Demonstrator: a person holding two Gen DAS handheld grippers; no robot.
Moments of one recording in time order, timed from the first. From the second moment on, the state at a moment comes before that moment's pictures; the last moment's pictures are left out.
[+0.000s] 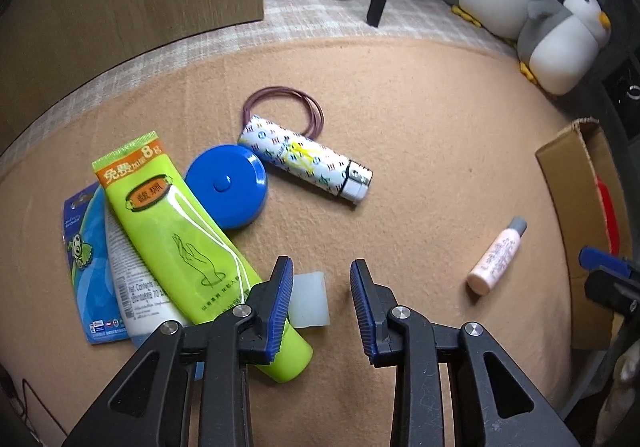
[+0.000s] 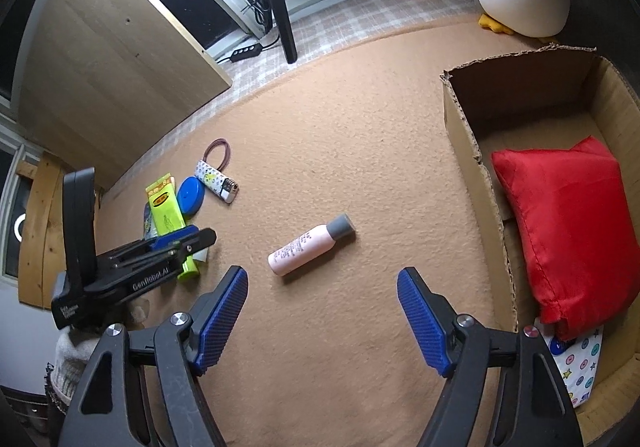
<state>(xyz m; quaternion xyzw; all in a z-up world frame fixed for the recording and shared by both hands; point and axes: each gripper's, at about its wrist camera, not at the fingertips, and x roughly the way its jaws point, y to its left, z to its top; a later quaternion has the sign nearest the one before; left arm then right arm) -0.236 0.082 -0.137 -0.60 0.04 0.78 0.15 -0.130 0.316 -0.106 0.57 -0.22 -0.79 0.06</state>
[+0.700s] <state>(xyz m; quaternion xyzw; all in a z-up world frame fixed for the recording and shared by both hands) -0.227 0.066 -0.134 -0.60 0.03 0.78 0.17 -0.161 0.302 -0.145 0.61 -0.23 -0.76 0.05</state>
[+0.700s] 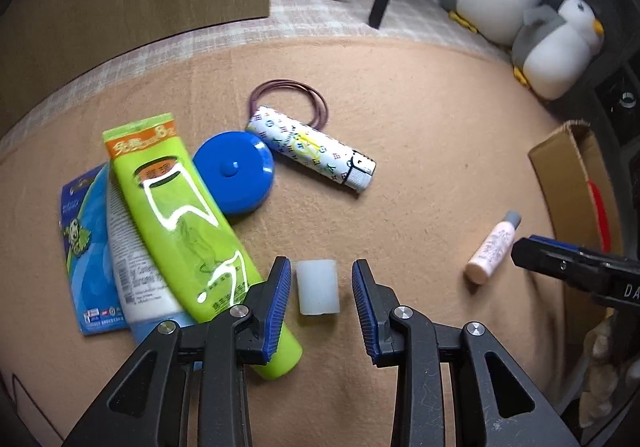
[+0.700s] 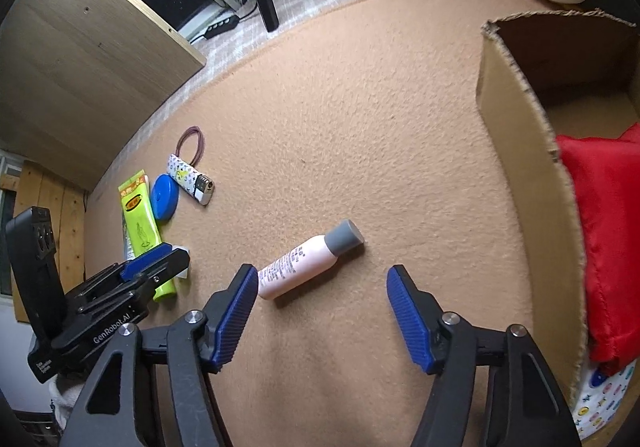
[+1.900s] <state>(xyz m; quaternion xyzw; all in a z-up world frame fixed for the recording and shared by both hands) -0.205 0.067 -0.137 -0.56 0.05 0.81 0.18 -0.168 0.237 -0.150 0.61 -0.06 -0.79 0.07</state>
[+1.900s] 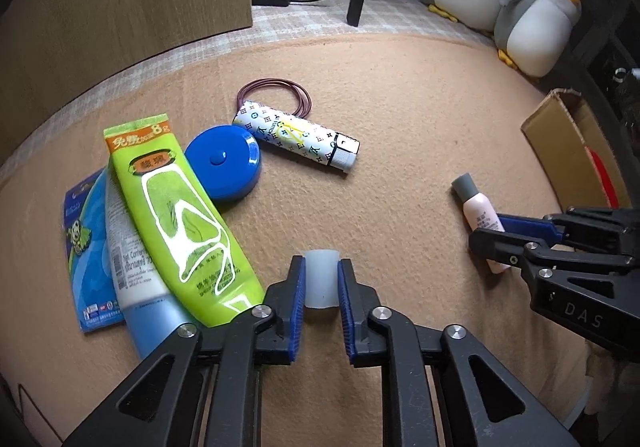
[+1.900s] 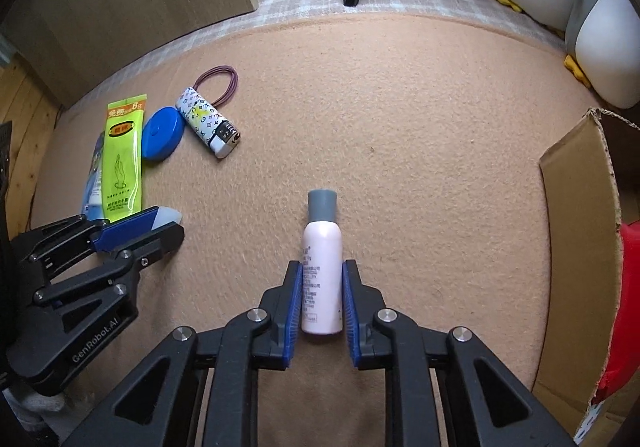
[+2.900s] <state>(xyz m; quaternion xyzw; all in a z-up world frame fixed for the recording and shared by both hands) -0.120 0.173 -0.050 -0.50 -0.02 0.80 0.32 -0.061 0.380 -0.063 0.51 -0.14 -0.85 0.02</state>
